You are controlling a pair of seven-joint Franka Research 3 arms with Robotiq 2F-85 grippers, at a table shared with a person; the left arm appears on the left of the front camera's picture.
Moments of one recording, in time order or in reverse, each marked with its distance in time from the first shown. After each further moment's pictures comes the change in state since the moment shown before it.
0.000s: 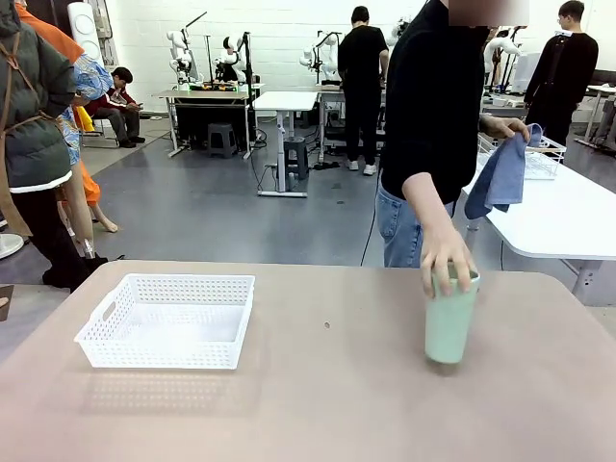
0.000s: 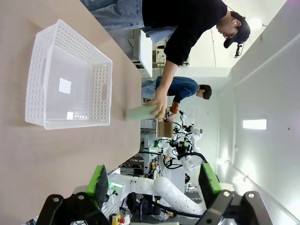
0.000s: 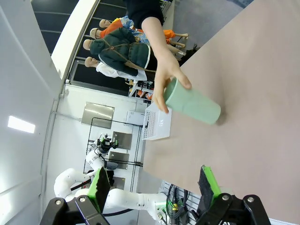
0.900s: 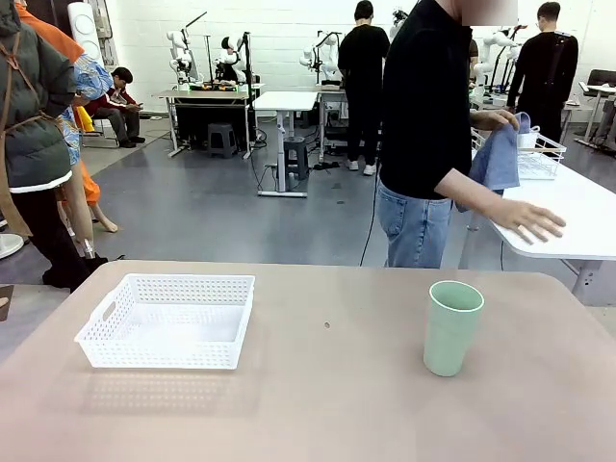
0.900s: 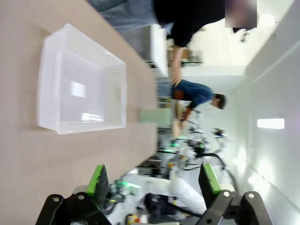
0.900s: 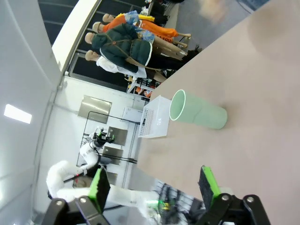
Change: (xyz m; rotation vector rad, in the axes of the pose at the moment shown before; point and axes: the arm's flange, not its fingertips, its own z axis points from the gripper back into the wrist) left arm 0.011 -0.012 -0.009 0.133 0.008 -0.063; right arm 0.002 0.008 -0.008 -0.001 0.052 0.187
